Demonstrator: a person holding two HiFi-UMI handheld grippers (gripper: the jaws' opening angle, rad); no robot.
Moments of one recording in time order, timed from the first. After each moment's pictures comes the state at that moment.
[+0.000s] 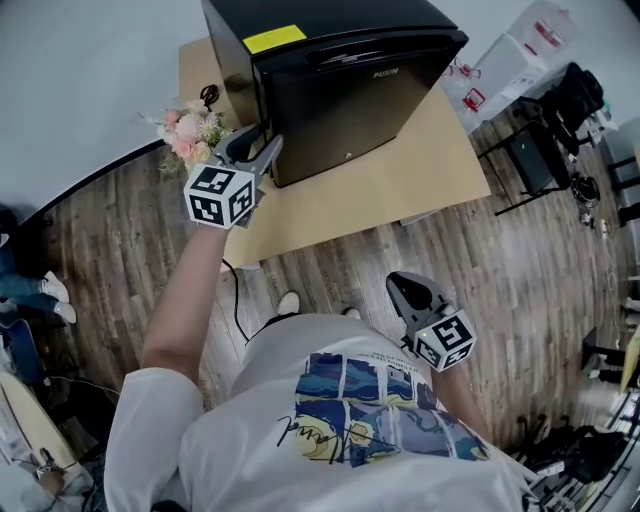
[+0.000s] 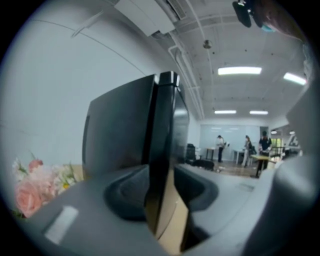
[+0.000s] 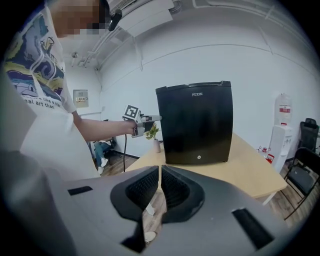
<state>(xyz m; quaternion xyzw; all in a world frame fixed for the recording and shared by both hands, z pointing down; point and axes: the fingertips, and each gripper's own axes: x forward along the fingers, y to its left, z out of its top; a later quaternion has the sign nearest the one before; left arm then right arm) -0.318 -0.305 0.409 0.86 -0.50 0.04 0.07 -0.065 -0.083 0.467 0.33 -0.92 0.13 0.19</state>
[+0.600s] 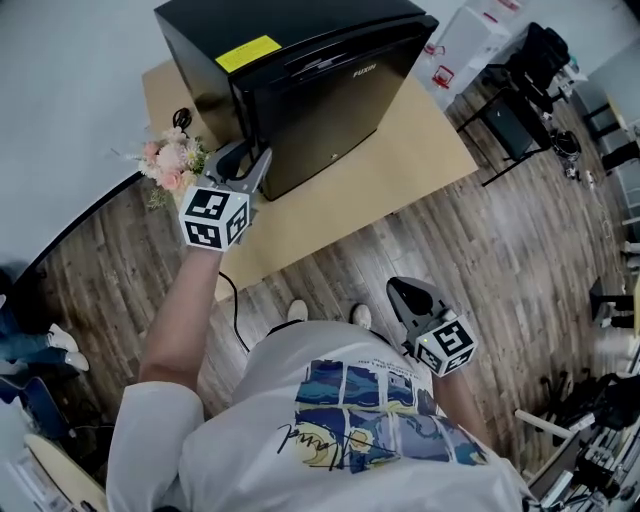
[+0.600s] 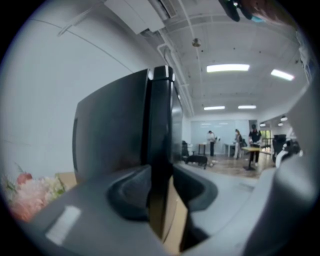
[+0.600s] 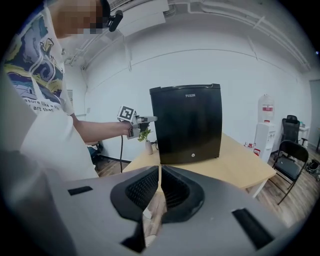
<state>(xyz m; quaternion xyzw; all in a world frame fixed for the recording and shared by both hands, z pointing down) -0.313 -0.313 0.411 0.89 -0.45 0.06 0.04 -0.086 -0.068 0.469 0.41 -0.88 0.14 0.18</state>
